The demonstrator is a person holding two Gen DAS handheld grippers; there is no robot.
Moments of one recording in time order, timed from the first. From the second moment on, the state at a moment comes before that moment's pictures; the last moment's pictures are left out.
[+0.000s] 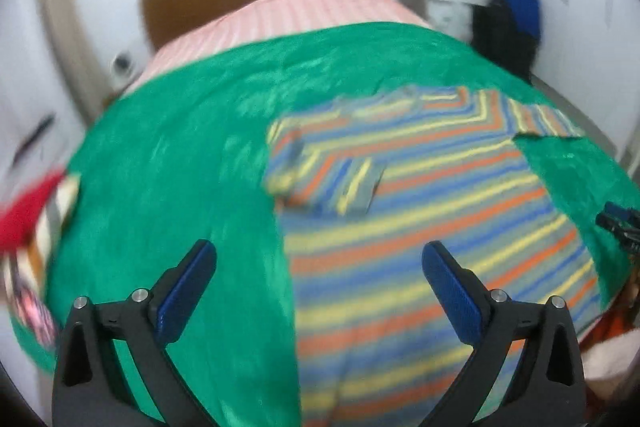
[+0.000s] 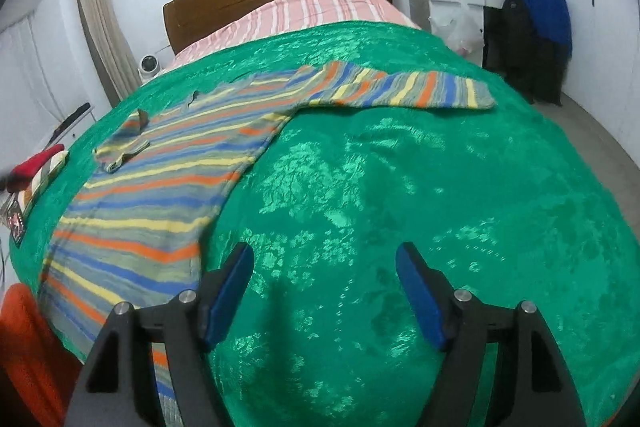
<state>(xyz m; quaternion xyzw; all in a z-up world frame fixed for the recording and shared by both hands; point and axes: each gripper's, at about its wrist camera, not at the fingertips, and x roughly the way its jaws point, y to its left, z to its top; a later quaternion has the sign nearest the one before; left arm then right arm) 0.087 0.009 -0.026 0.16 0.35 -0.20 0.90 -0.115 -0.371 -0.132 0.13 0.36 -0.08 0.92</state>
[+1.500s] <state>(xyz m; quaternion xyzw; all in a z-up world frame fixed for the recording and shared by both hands) 0.275 0.268 -0.126 -0.16 0.48 0.13 0.86 -0.105 -0.363 -0.154 0.12 0.38 -0.06 0.91</state>
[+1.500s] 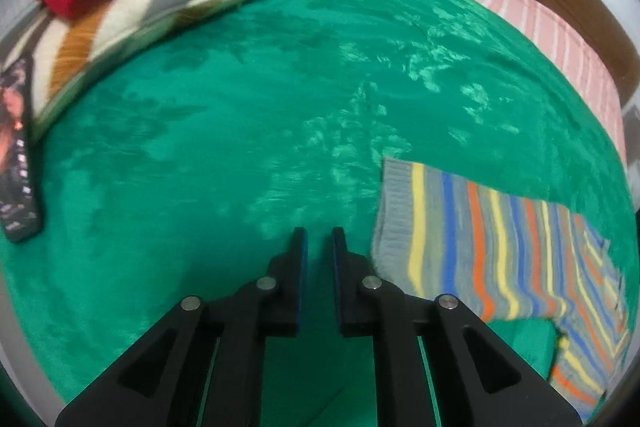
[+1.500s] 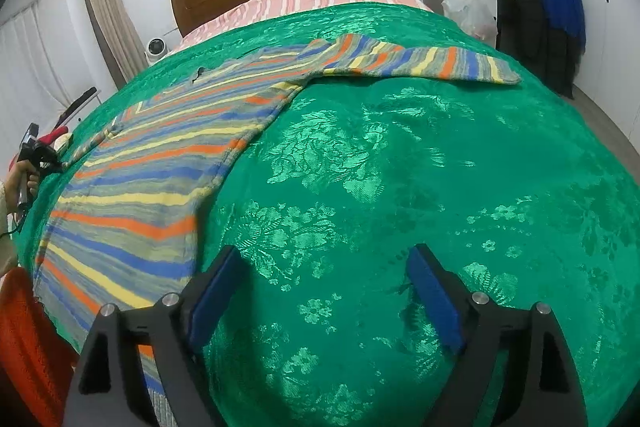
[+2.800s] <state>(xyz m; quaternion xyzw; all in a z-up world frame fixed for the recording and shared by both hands) 0.025 0.087 -0.169 0.00 0.62 -0.25 0.74 -0.135 -0.330 -0.144 0.14 0.57 0.10 0.80</state>
